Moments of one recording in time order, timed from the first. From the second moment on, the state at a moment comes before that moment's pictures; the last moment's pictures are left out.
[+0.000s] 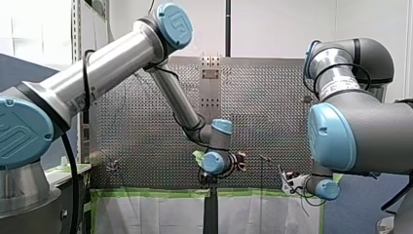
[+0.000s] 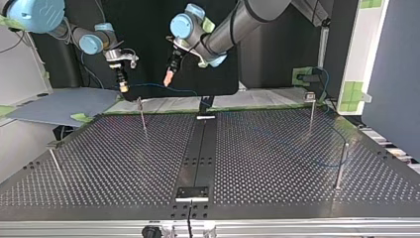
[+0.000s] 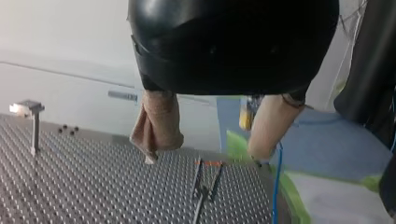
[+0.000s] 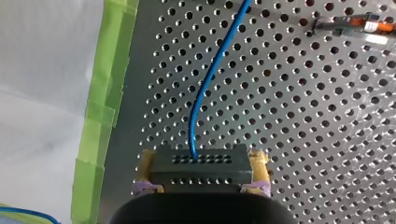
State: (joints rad) left arm -0.83 -2.45 -1.59 -2.42 -1.86 -1.70; right arm 1.59 -0.55 1.78 -1.05 1.12 1.28
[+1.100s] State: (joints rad) left arm -0.84 -2.66 -1.40 -2.41 -1.97 -1.68; right arm 1.58 -0.55 1.78 -1.06 1.10 1.30
